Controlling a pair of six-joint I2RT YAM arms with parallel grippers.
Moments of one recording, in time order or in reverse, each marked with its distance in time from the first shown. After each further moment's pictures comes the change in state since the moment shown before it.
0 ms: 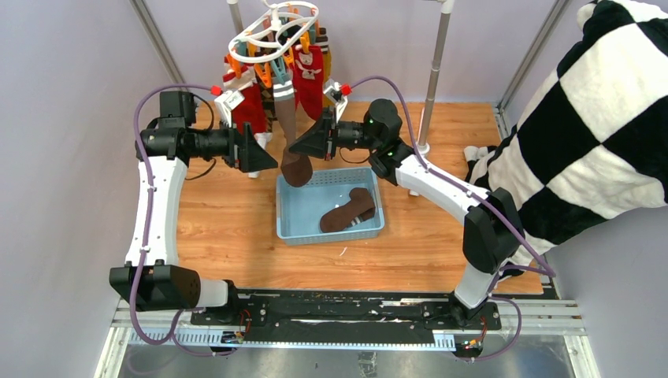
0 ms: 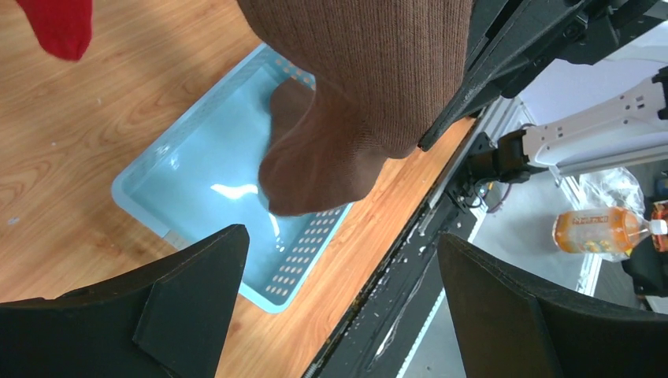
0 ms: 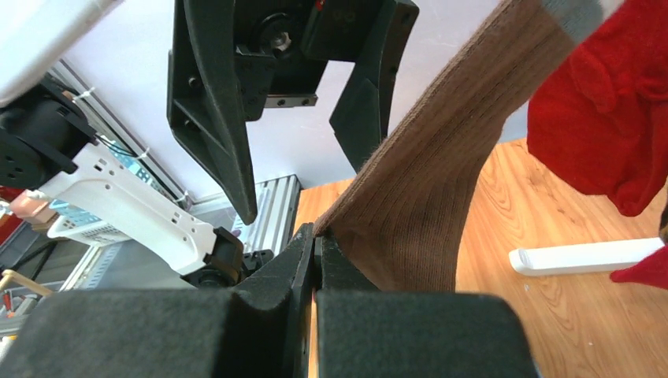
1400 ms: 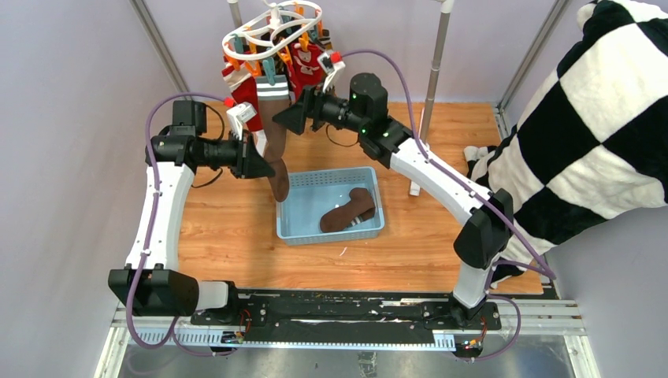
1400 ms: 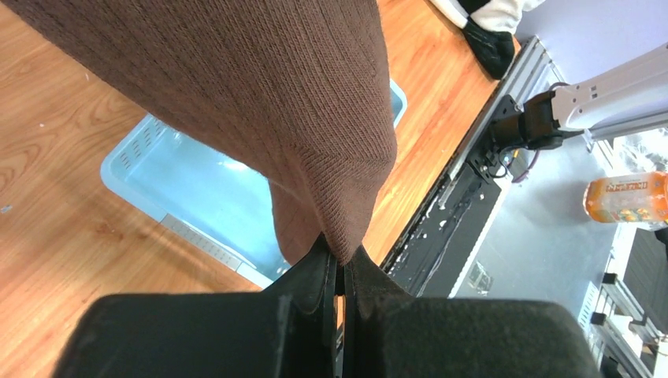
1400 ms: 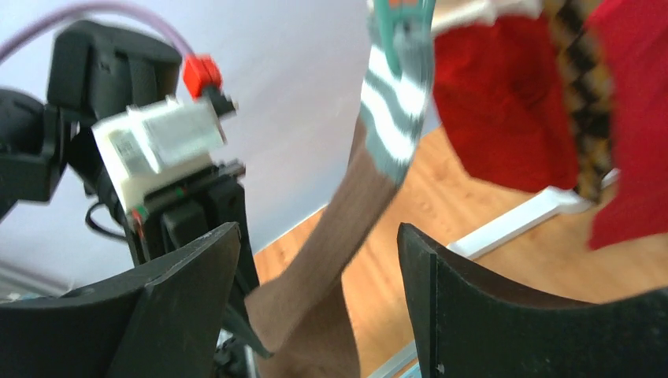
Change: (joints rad) left arm -0.060 -0.034 -0.096 -0.007 -0.043 0.091; right arm 0.058 0.061 0.296 -0.394 0.423 0.046
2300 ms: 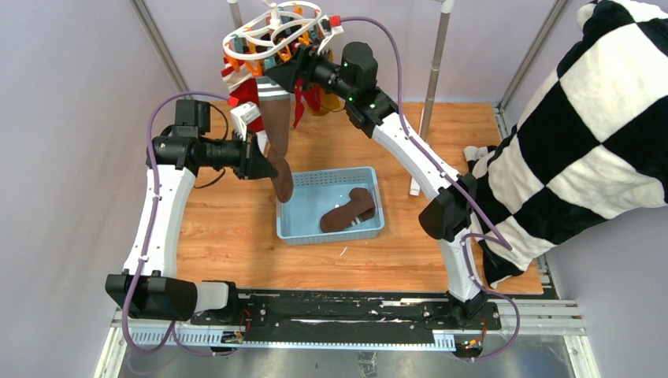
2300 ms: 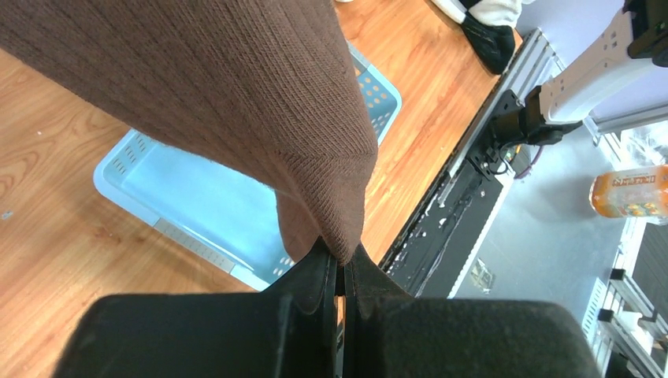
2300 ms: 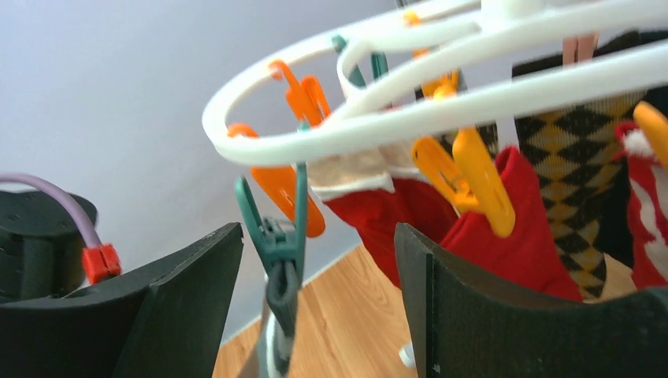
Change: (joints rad) left arm -0.048 -0.023 0.018 0.000 -0.042 -0.025; right arm -0.066 0.341 0.591 -0.134 0.107 -0.011
